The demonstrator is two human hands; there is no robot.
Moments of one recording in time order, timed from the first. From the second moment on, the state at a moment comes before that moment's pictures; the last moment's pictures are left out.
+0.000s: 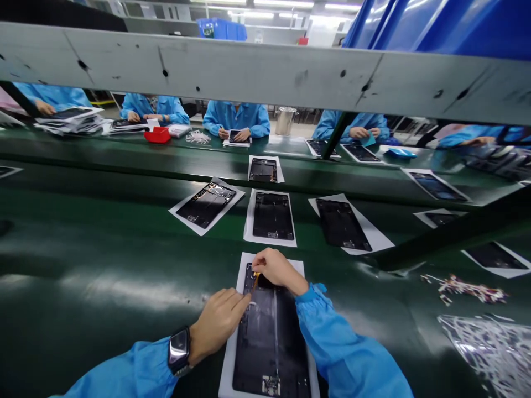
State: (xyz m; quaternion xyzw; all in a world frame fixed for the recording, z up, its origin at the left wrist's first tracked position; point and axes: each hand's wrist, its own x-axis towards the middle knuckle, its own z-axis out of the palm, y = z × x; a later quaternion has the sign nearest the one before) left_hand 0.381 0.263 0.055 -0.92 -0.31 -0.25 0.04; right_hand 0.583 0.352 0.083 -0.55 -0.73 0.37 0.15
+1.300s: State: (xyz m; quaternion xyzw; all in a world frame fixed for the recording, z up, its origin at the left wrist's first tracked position) left_hand 0.390 0.265 0.043 -0.90 -0.32 -0.28 0.04; right_hand 0.566 0.369 0.091 -0.63 -0.74 0.21 -0.09
